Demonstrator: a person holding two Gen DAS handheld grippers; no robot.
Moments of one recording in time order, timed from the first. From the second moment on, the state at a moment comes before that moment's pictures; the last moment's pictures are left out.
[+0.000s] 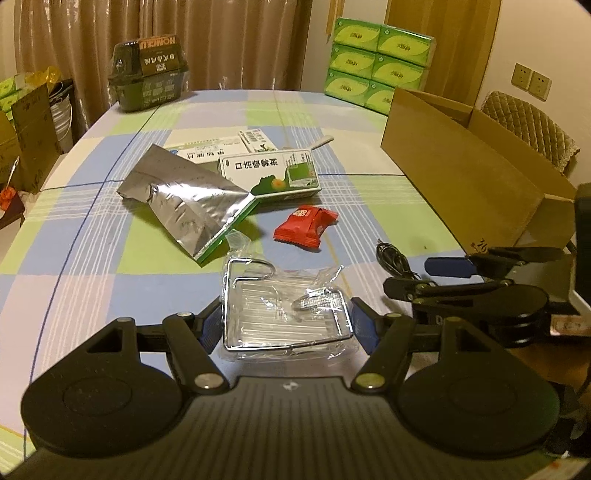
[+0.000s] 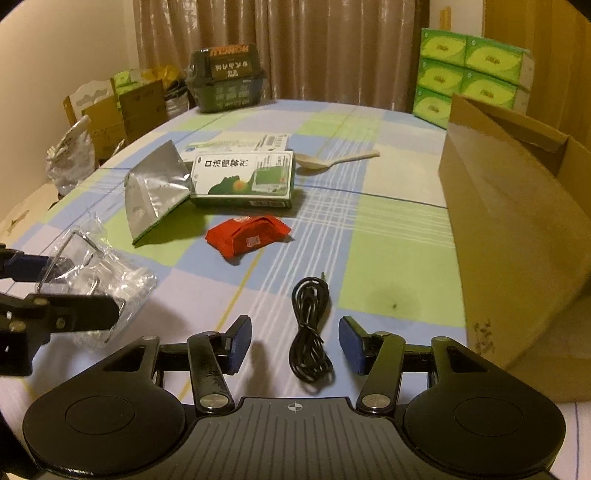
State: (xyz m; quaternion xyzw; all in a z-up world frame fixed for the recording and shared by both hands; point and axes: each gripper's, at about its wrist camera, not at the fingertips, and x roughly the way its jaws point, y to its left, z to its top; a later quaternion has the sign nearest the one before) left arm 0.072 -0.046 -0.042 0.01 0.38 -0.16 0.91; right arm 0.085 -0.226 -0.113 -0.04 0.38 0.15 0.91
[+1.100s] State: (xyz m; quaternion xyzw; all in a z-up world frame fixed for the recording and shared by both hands) left arm 0.070 -0.090 0.013 0.02 0.33 -0.20 0.92; right arm 0.053 -0.266 -0.019 -0.03 0.26 0.10 0.96
